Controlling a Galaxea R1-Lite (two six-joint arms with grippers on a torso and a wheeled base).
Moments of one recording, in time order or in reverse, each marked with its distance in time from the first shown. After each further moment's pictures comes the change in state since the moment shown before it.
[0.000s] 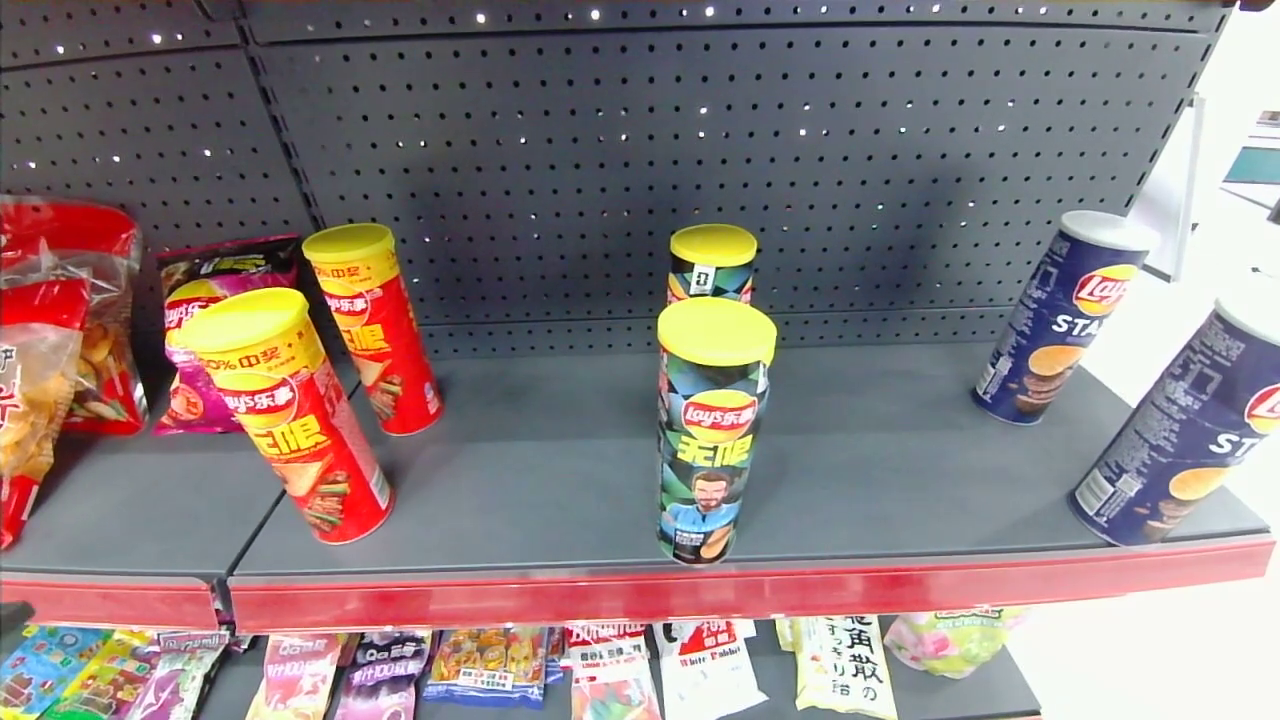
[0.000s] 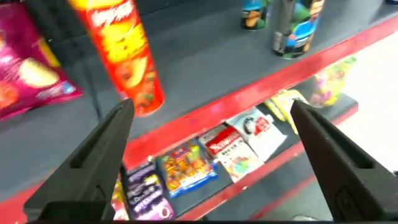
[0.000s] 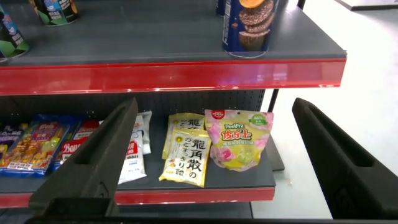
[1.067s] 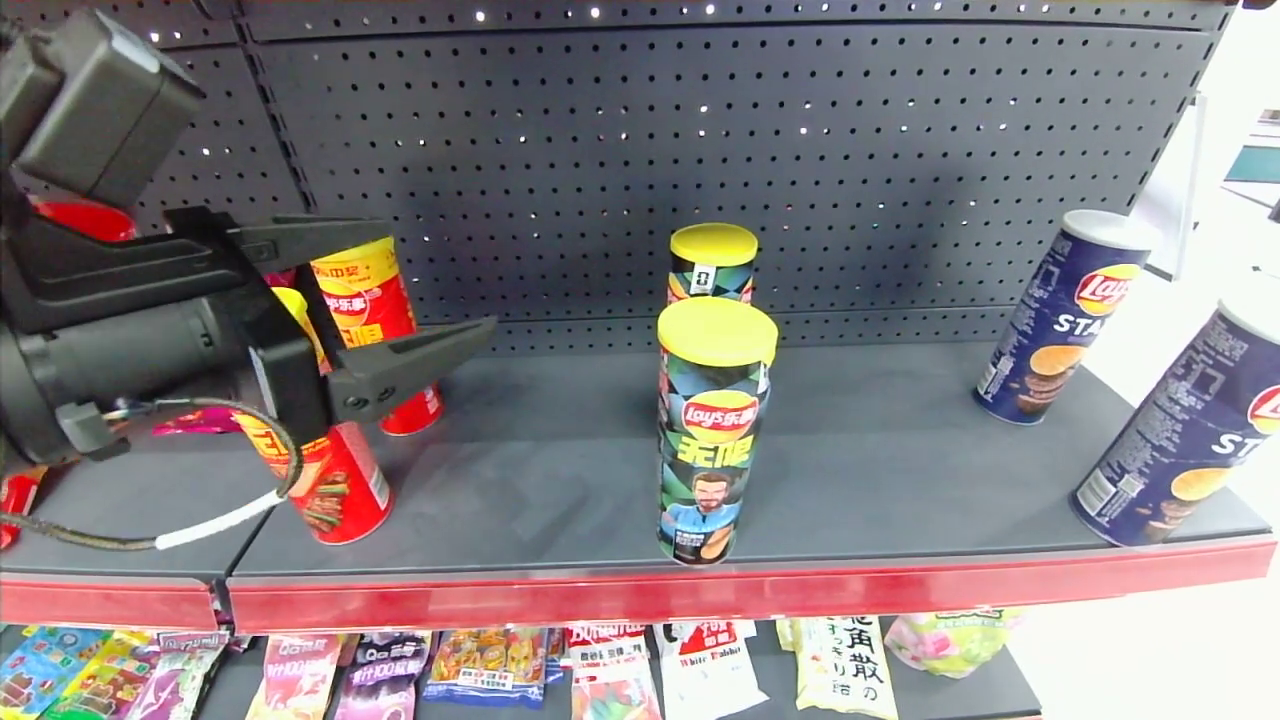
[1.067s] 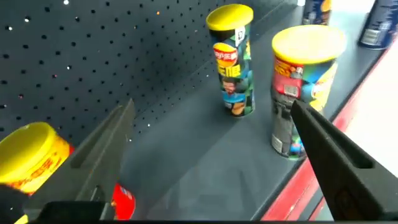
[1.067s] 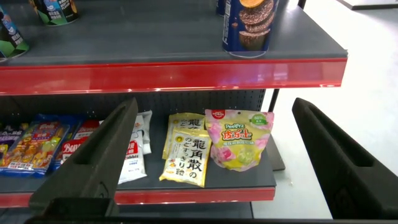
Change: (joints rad) left arm -0.395 0.803 -0.510 -0.332 0.177 0.116; right arm 0.000 0.000 0.000 0.000 0.000 0.001
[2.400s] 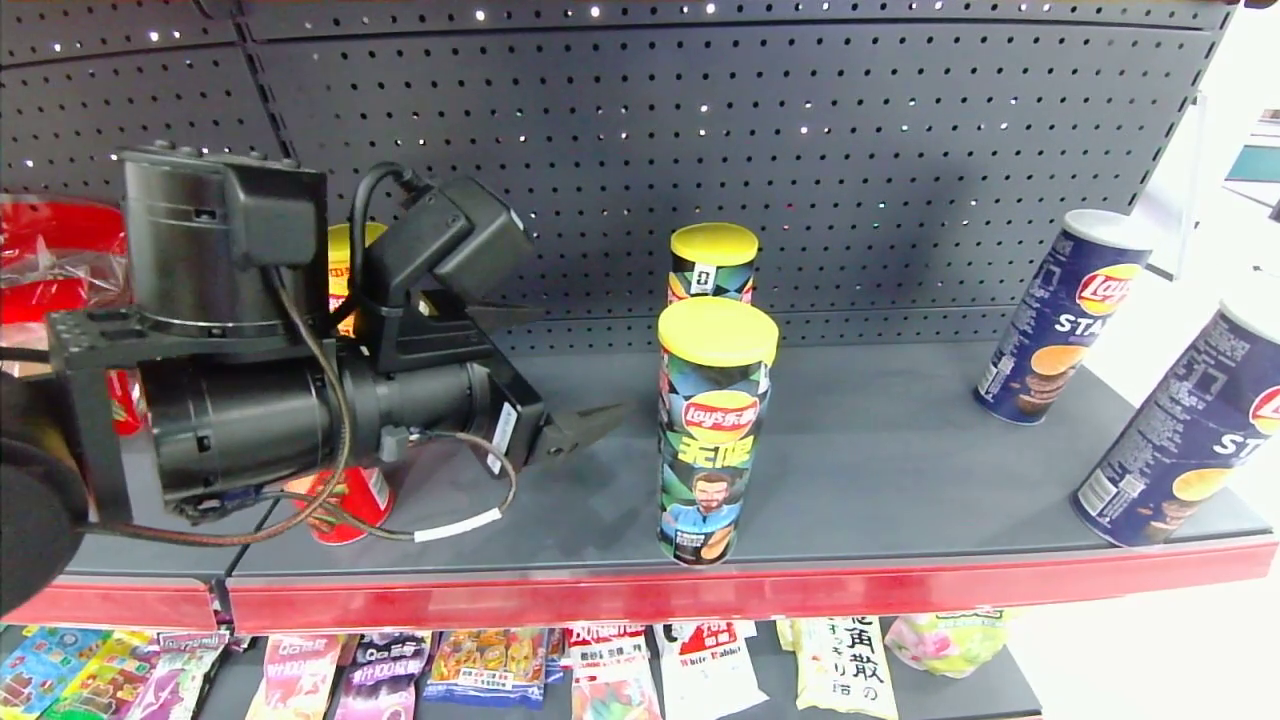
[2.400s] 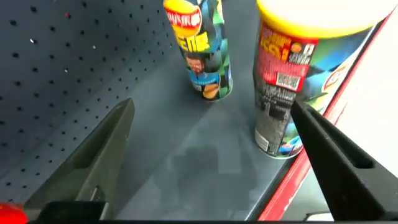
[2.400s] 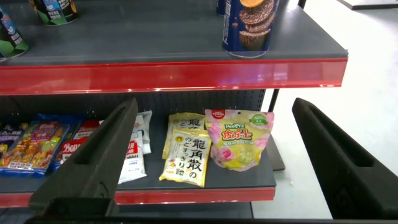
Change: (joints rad) left arm -0.131 0.276 -0.071 0.007 0.072 0.006; right arm 0.000 0.000 0.000 0.000 0.000 0.000
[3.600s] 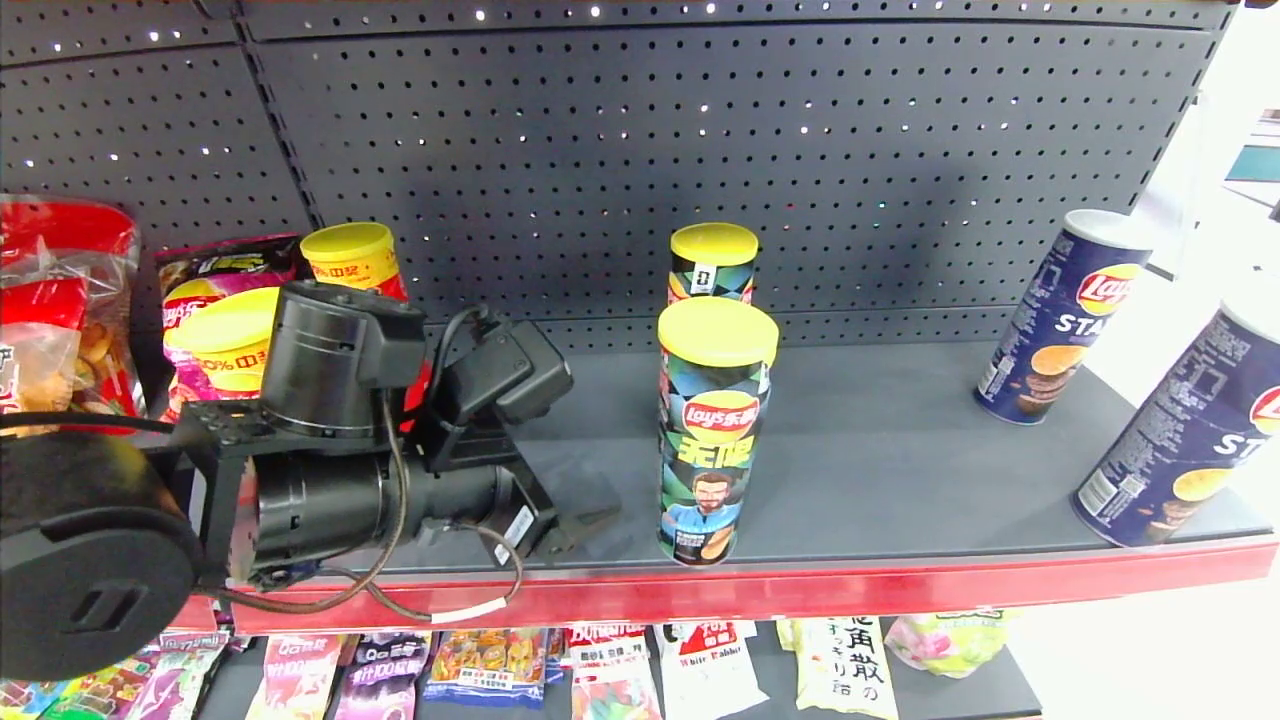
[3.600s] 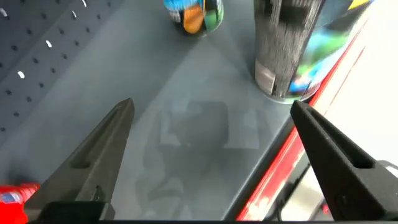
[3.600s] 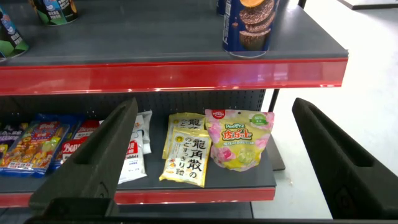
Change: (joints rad) left arm 0.003 0.083 0.129 -0.004 0.011 0.079; right arm 0.000 0.000 0.000 0.000 0.000 0.001
